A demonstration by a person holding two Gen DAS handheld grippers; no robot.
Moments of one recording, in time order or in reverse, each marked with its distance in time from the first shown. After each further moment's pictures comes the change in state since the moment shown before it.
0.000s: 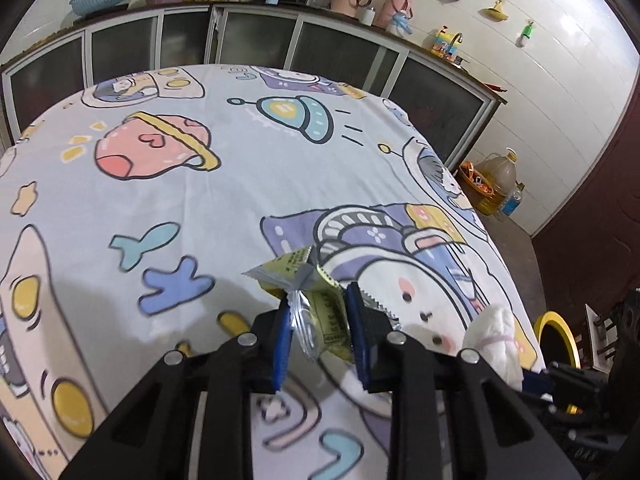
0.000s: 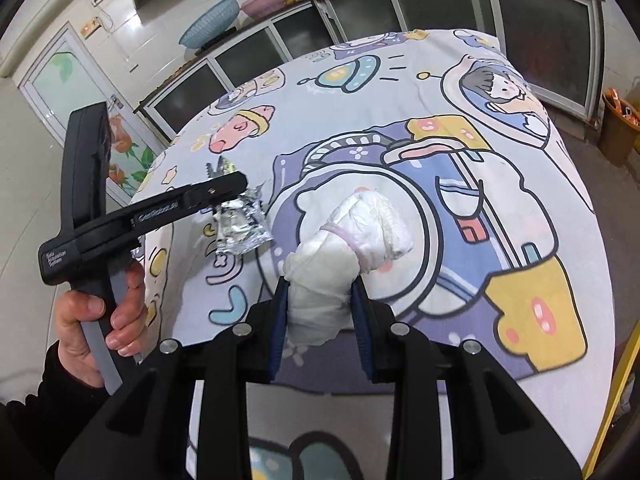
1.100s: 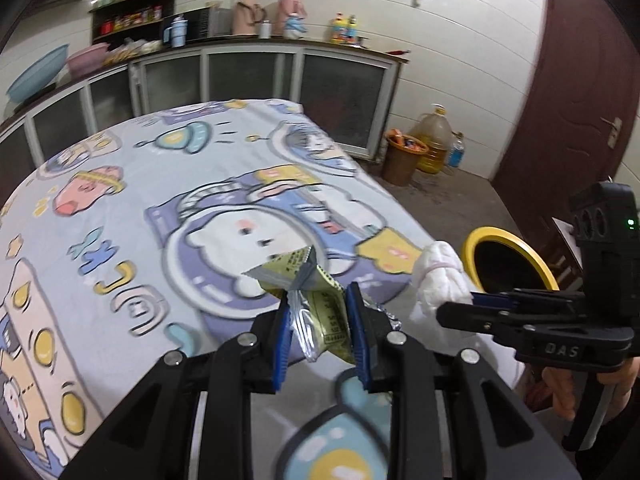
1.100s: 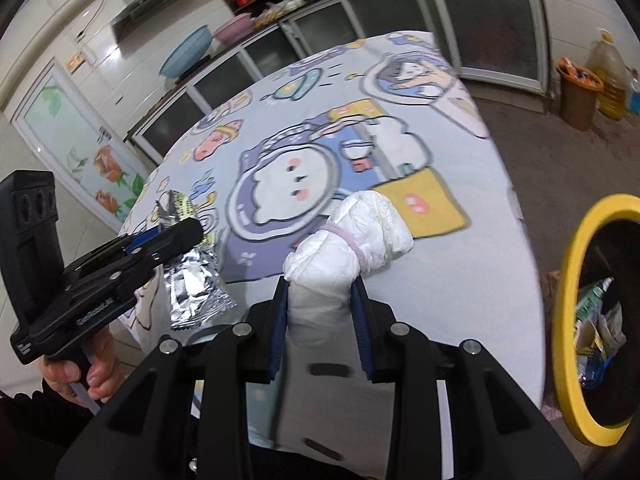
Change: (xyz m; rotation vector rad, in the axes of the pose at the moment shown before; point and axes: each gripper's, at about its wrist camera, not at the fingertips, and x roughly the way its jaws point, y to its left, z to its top) left arm -0.065 -0.143 -0.090 0.310 -0.045 -0.091; right arm -0.092 -0.063 -0.075 0.125 -0.073 -0.041
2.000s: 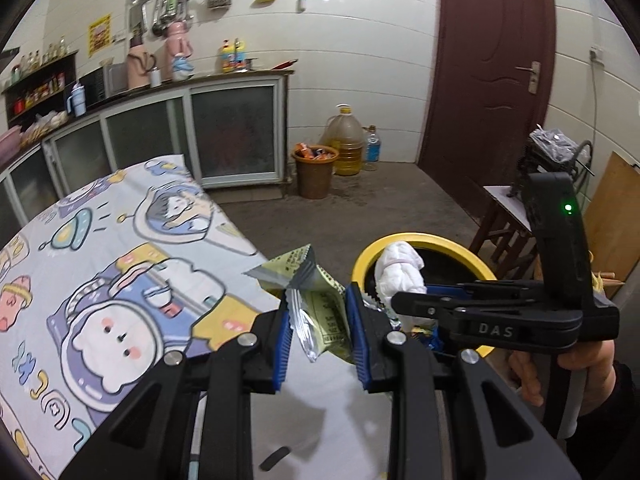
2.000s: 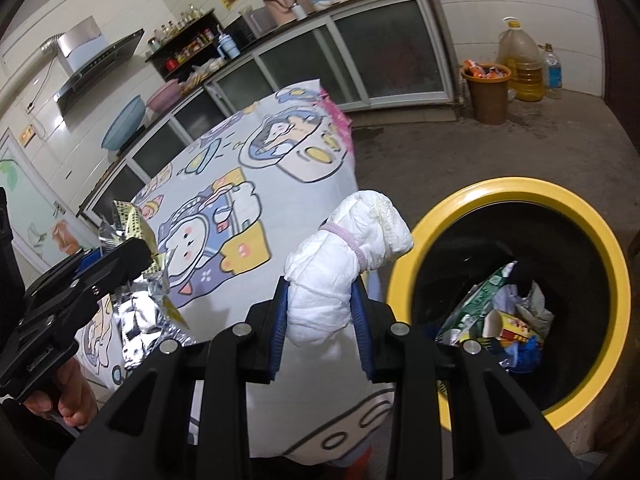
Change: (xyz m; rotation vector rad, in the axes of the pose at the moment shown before) left arm 0.017 -0.154 0.035 0.271 -0.071 -0.189; right arm -0.091 -0.115 -0.017 0.179 -0.186 -0.167
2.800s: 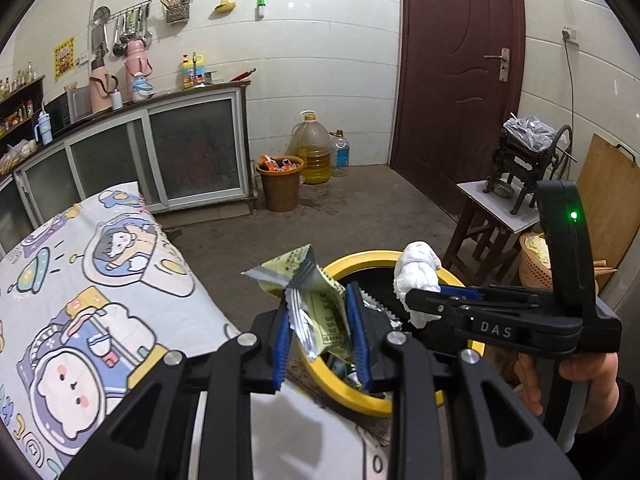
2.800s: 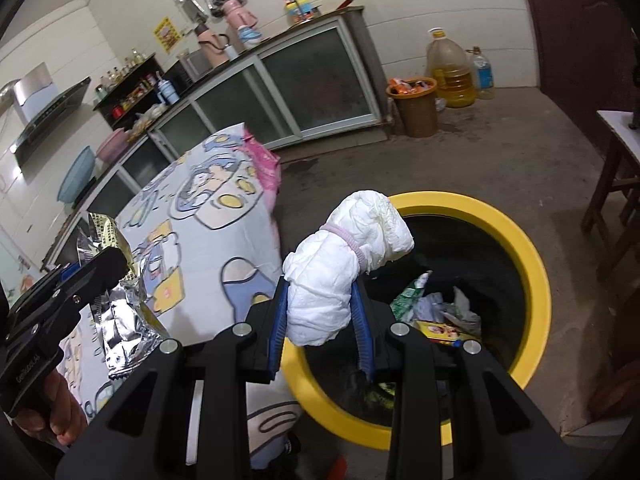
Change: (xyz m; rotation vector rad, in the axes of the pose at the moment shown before) left arm 0.048 -0.059 0.028 0.078 -0.021 -0.073; right arm -0.042 -0.074 -0.004 0.137 -0.124 -0.183
